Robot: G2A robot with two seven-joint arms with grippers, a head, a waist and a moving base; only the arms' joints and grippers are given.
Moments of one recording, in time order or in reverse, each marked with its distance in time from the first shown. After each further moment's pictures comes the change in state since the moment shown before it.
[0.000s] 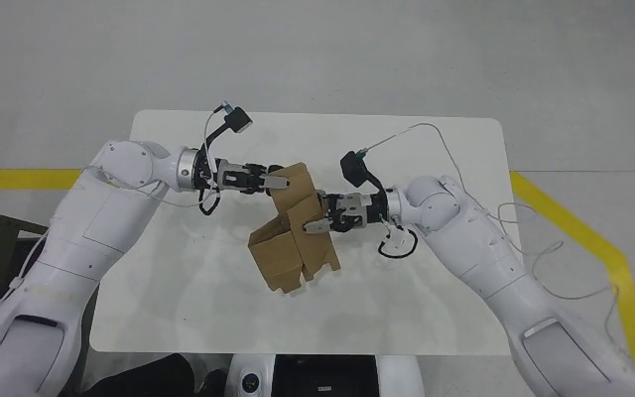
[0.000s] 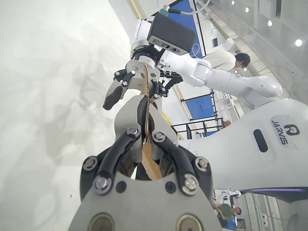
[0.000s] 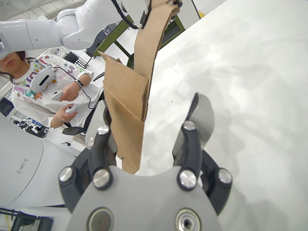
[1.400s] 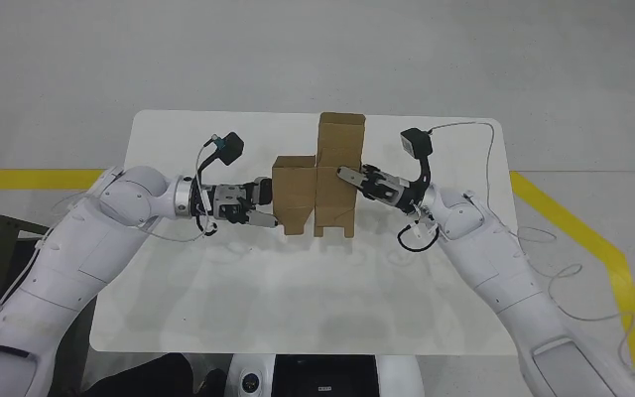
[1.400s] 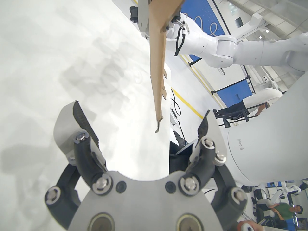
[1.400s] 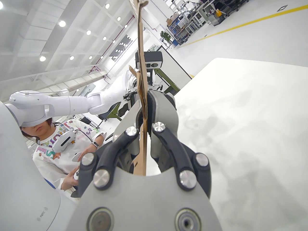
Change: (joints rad) left arm 0.137 0.126 0.028 -0.144 0.234 -0.283 0.283; right arm -0.125 0.046 0.161 -0.031 0.182 0.000 -0.234
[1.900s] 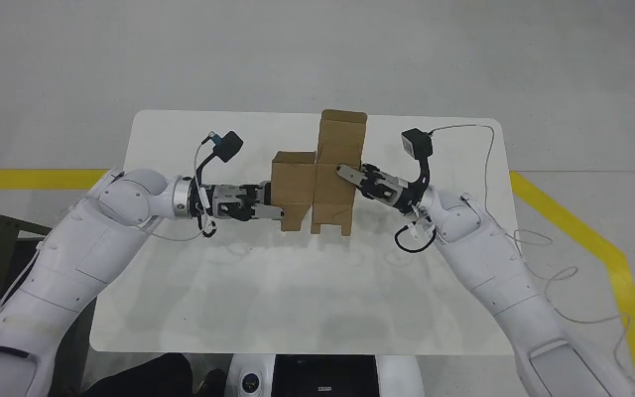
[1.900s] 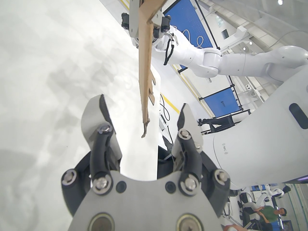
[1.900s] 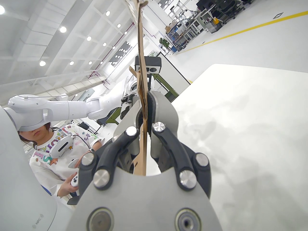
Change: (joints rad) left arm -0.002 -0.003 0.002 0.007 -0.102 0.035 -0.032; right arm -0.012 -0.013 0.008 -0.004 -0.034 0.001 -0.045
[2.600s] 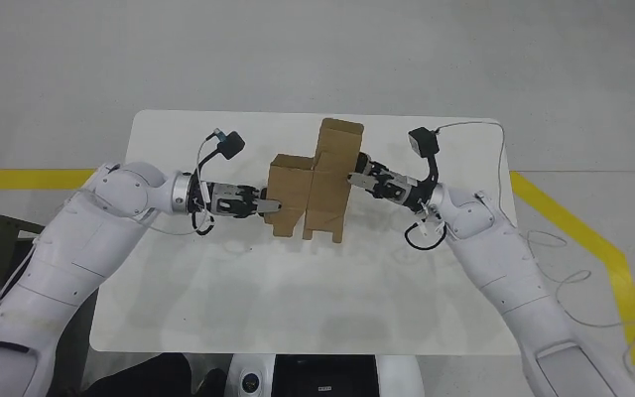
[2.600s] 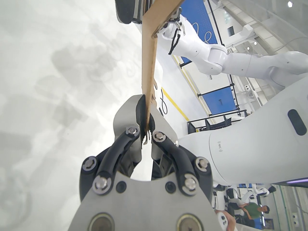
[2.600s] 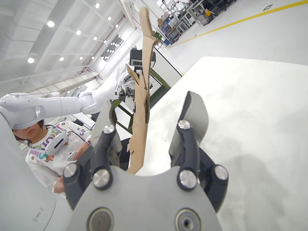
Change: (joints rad) left arm -0.034 0.000 -0.009 0.010 -0.021 0.136 -0.140; right arm -0.012 0.035 0.081 -0.005 -0.005 0.052 0.155
